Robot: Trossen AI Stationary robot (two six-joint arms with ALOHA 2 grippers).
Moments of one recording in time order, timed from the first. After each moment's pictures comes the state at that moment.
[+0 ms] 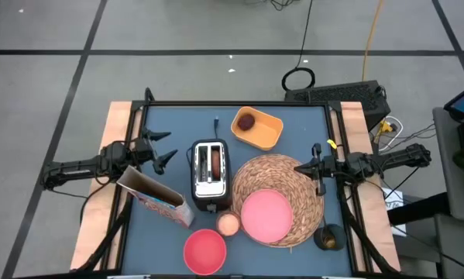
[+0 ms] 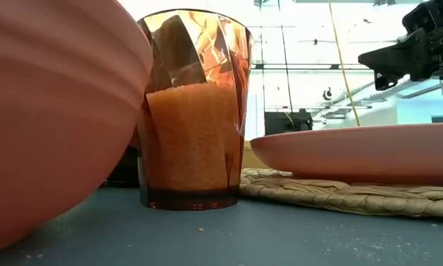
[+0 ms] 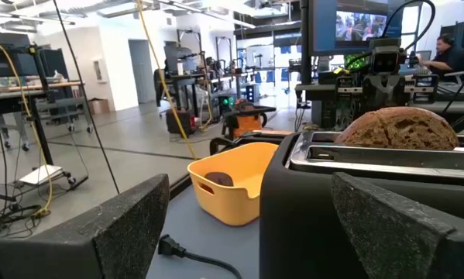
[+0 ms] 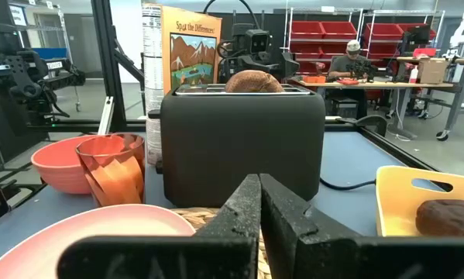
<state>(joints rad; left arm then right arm) 0.12 0.01 0.01 0.09 -0.26 0.10 0.23 0.07 0.02 0.07 0.23 0.01</state>
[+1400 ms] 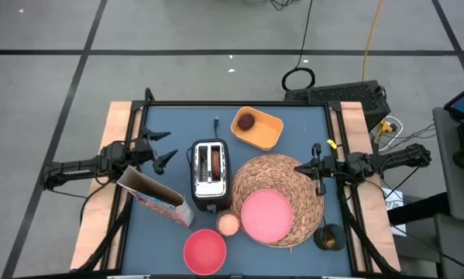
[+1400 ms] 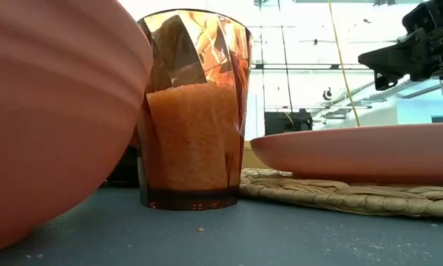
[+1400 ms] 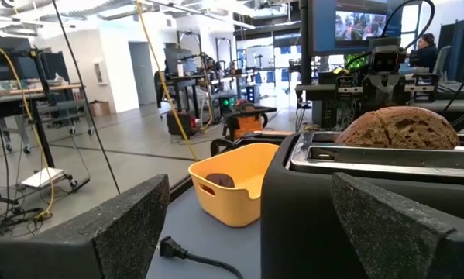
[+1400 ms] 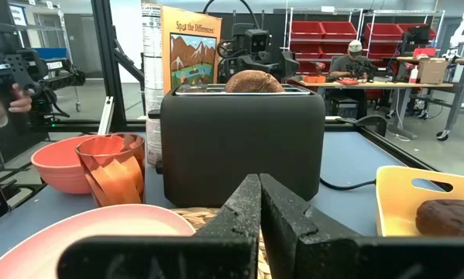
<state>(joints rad) 0.12 0.01 0.01 0.09 -0.26 0.12 0.23 0.07 0.02 0.07 0.23 0.01</state>
